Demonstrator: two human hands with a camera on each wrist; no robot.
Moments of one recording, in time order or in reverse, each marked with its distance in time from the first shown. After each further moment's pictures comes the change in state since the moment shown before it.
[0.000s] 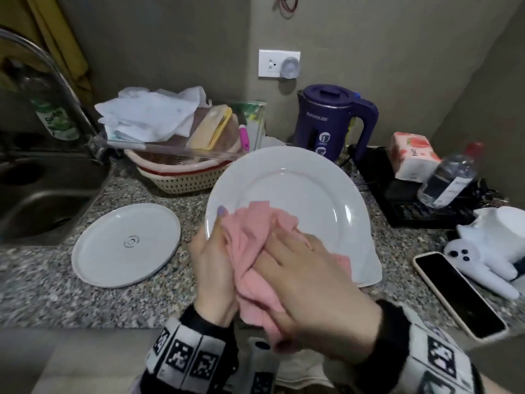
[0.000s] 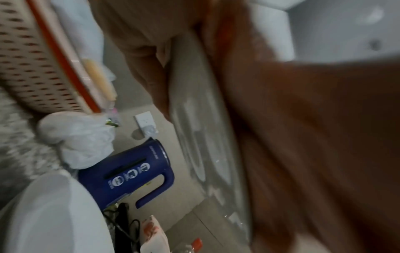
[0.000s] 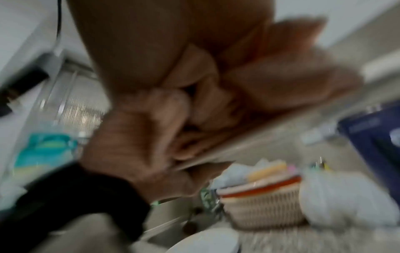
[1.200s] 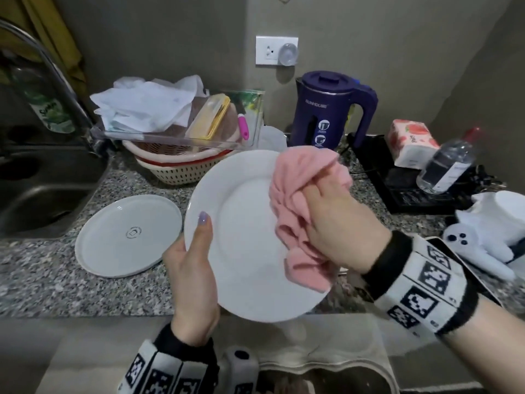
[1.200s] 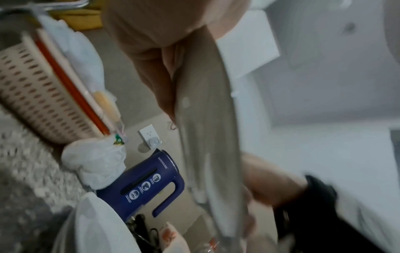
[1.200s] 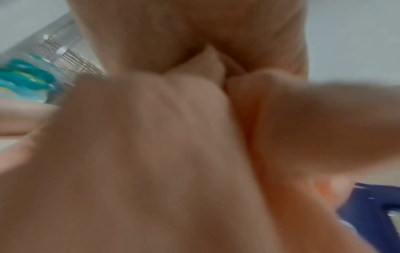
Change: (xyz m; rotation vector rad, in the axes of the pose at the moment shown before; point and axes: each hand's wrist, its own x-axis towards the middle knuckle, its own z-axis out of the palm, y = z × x) left_hand -0.014 -0.001 -0.031 -0.024 0.036 0.064; right_hand 0.018 0.048 -0.008 0.001 0.007 0.382
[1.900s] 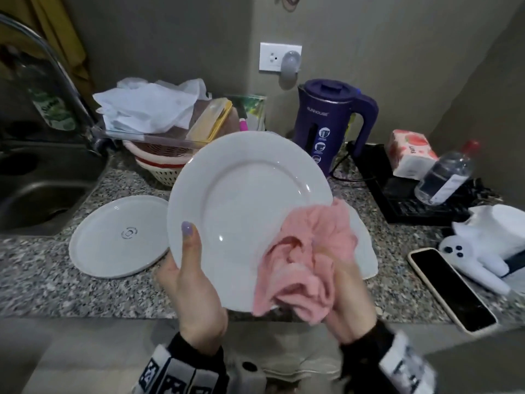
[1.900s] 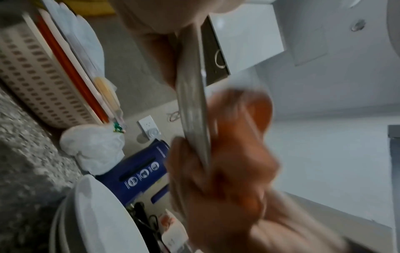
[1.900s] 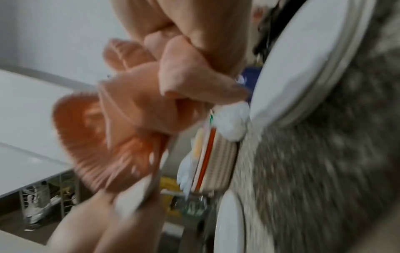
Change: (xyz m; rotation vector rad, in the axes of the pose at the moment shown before) left_hand -0.012 -0.001 0.017 -0.215 0.164 0.108; right_hand -0.055 -0.012 0.051 1.981 0.010 0.606
